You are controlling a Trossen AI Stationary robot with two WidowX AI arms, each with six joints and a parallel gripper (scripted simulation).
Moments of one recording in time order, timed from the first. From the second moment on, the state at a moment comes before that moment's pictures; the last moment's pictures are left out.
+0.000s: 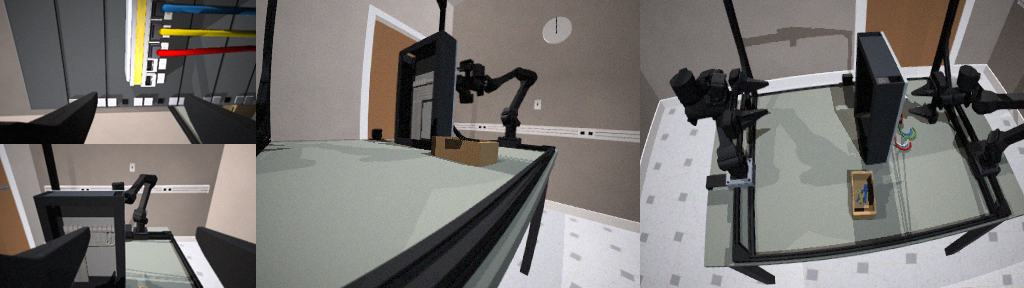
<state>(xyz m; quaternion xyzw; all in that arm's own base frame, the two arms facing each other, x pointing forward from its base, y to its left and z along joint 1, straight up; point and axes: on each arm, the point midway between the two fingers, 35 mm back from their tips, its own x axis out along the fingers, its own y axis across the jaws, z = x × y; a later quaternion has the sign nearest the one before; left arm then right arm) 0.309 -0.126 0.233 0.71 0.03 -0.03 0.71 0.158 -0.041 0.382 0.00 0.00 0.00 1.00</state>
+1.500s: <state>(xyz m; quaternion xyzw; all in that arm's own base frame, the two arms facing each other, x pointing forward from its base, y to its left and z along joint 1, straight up) 0.300 -0.129 0.235 0.71 0.03 -0.03 0.71 0.158 -0.041 0.382 0.00 0.00 0.00 1.00</state>
